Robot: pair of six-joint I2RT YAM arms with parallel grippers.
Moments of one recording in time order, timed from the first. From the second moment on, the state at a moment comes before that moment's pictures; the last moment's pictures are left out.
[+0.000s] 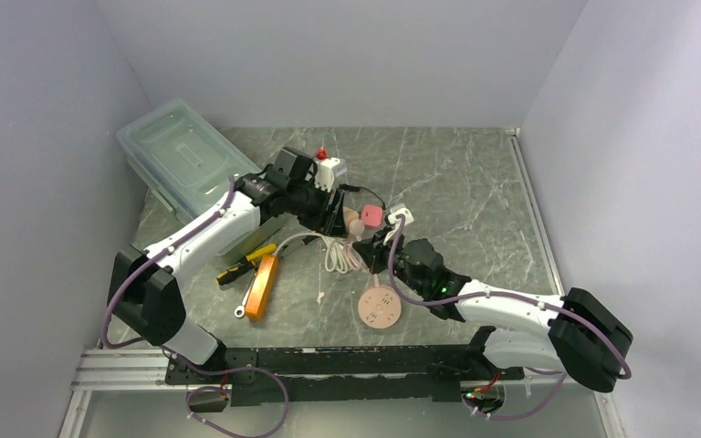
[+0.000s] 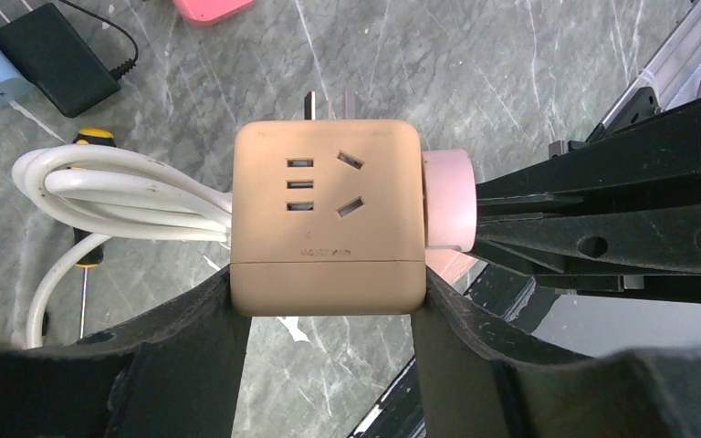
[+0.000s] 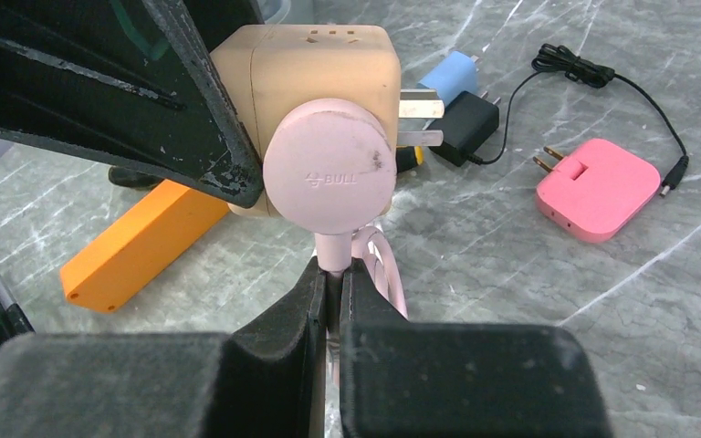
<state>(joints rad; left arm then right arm) -0.58 1.53 1.30 -0.61 0.43 -0.18 0.89 1.16 0.42 0.56 0.16 0.34</state>
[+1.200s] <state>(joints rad) -0.67 1.56 1.29 -0.61 0.21 -0.04 0.76 1.12 0.43 0.45 0.00 0.32</state>
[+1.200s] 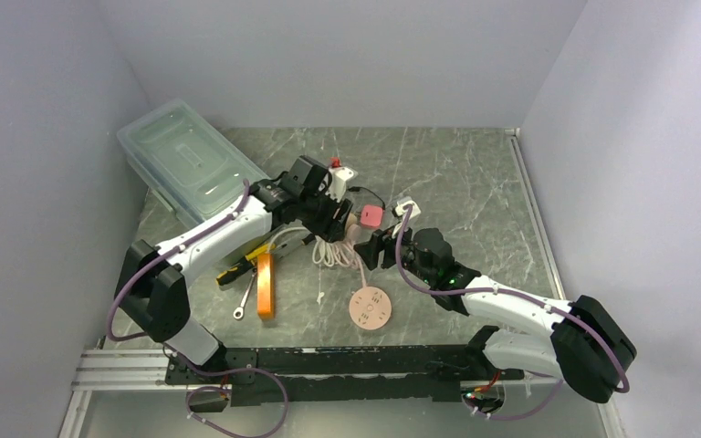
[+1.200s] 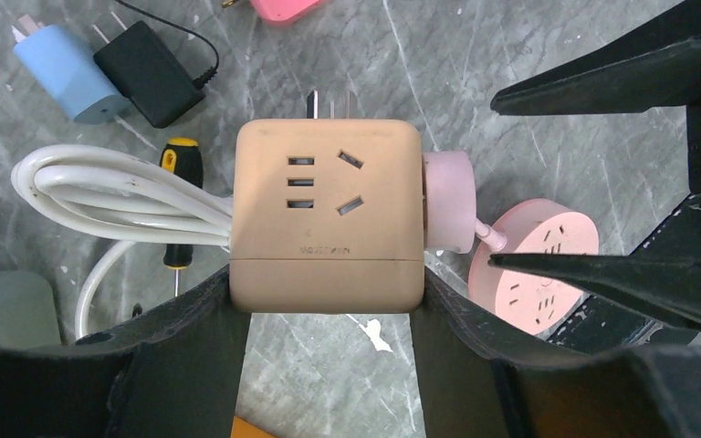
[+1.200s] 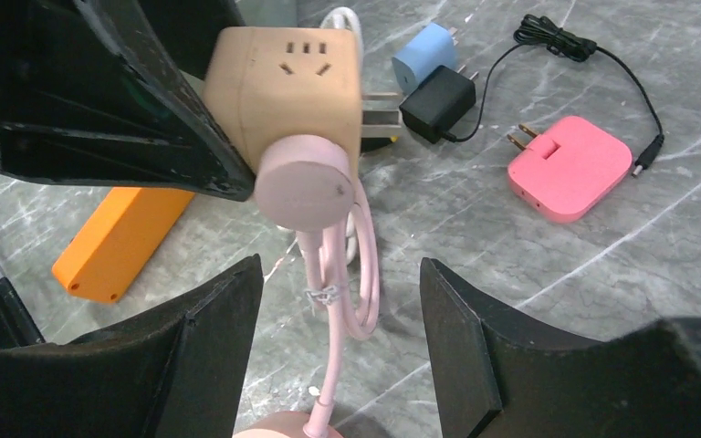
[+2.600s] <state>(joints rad) -0.77 1.60 1.31 -0.59 0.20 0.07 0.74 1.14 0.45 0.45 -0.06 0.34</state>
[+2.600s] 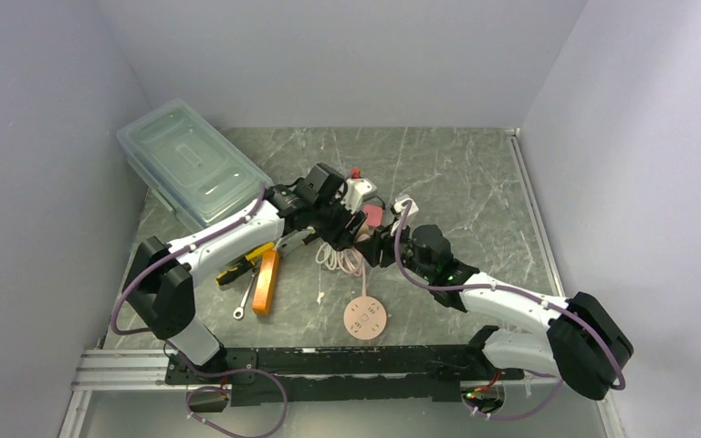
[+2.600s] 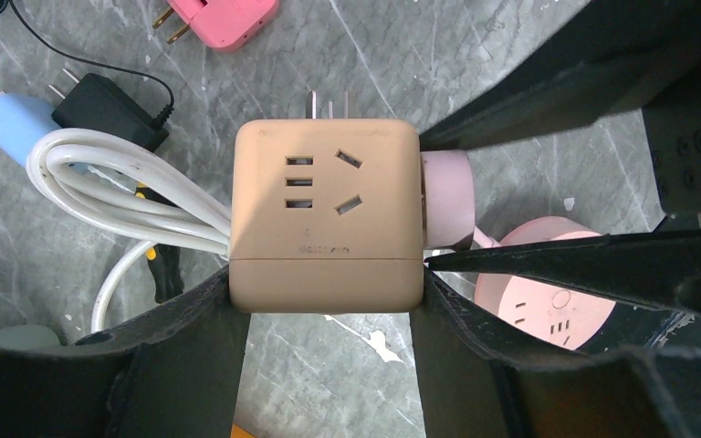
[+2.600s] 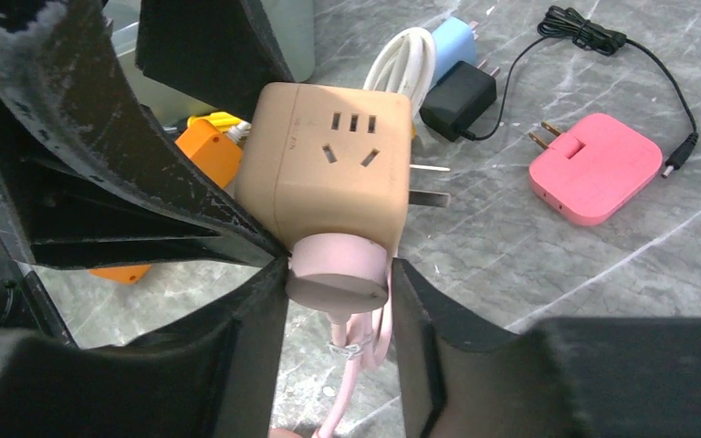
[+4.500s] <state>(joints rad) -0.73 1.57 1.30 -0.64 0.21 -0.01 0.92 1.14 0.48 0.42 0.24 0.27</state>
